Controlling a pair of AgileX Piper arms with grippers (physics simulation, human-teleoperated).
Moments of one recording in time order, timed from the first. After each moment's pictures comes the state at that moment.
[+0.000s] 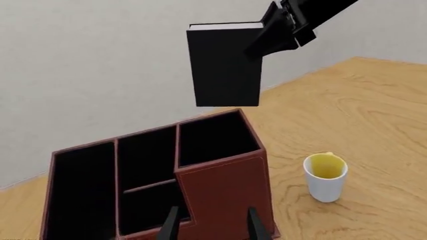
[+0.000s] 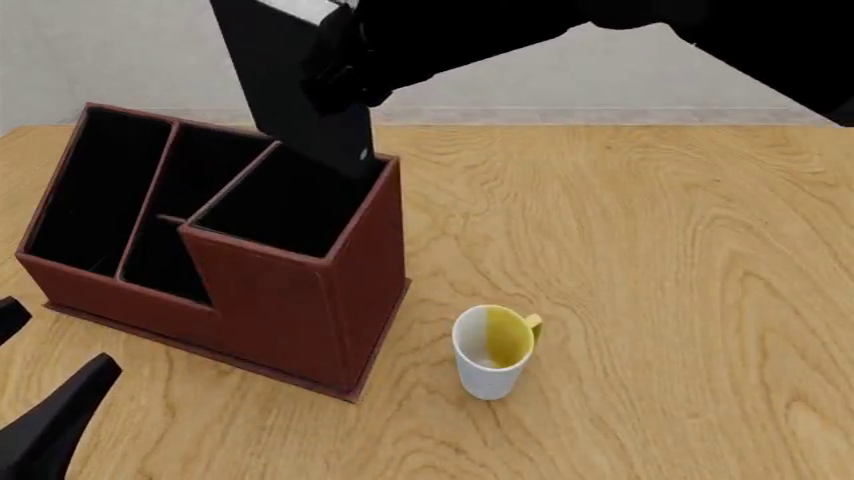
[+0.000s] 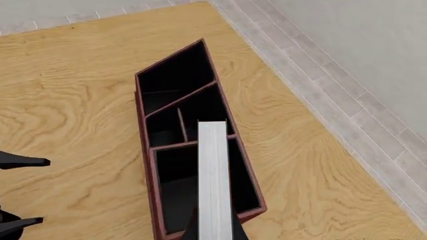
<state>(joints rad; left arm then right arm) -0.44 0.00 -0.27 0.32 0.20 0.88 1.60 -1.78 0.73 -0.23</state>
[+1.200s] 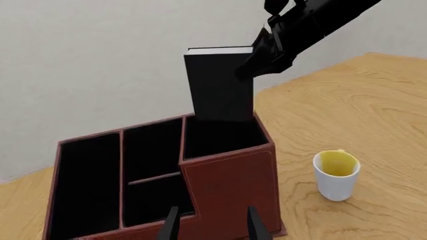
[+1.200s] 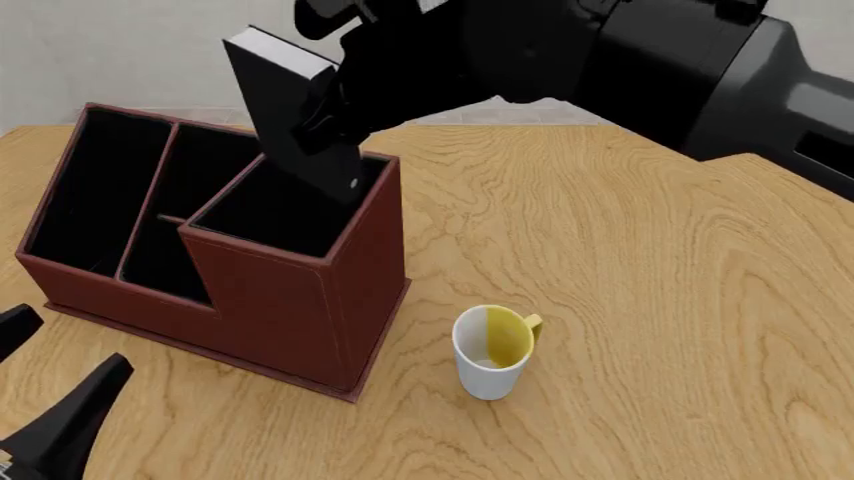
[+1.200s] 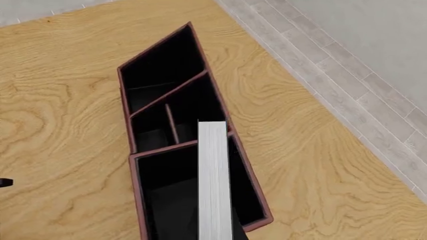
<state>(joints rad) -0.40 0.00 -0.22 0.27 0.20 0.84 1.71 -1.74 0.61 -0.19</state>
